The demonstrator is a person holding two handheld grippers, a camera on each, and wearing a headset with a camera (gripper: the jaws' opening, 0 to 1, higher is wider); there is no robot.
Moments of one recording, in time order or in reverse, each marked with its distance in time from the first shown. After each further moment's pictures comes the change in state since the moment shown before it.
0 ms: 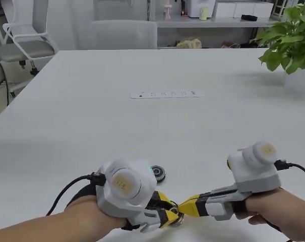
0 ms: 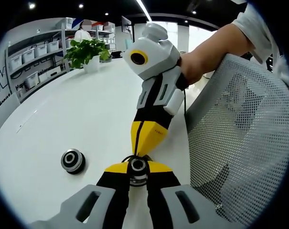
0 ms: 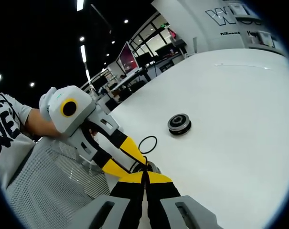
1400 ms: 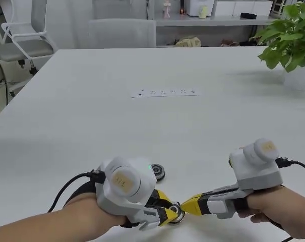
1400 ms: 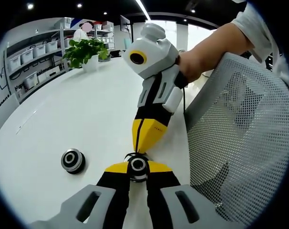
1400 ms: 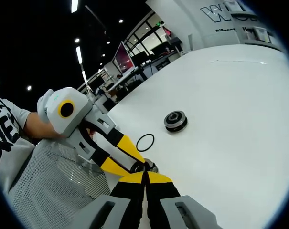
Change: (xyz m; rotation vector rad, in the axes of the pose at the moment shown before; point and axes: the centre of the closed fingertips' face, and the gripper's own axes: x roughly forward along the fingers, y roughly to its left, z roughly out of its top) left arm -0.001 -0.001 -0.001 0.012 0.013 -0.003; right arm -0.003 -0.002 -0.002 0.039 0.009 -0.012
